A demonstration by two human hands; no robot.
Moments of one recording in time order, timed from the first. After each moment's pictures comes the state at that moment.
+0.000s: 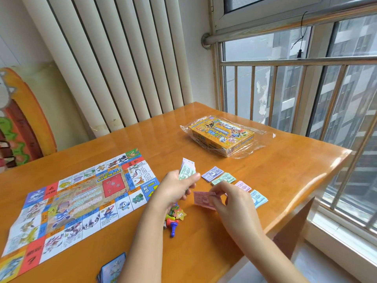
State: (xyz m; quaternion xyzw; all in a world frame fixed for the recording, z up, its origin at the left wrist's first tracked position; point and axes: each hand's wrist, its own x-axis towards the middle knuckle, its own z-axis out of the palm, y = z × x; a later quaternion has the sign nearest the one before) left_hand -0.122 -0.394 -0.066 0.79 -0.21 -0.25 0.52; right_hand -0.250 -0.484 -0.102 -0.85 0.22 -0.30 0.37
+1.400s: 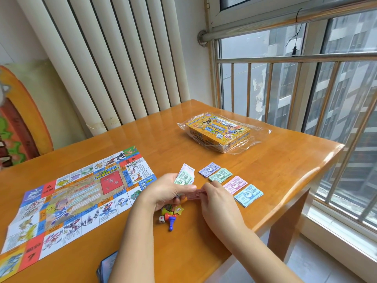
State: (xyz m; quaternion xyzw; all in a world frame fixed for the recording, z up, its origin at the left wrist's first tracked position) left_hand -0.116 -0.379 -0.066 0.76 -0.22 -0.38 0.48; right_hand -0.233 -0.469 -0.108 -0.91 0.22 -0.21 0.27
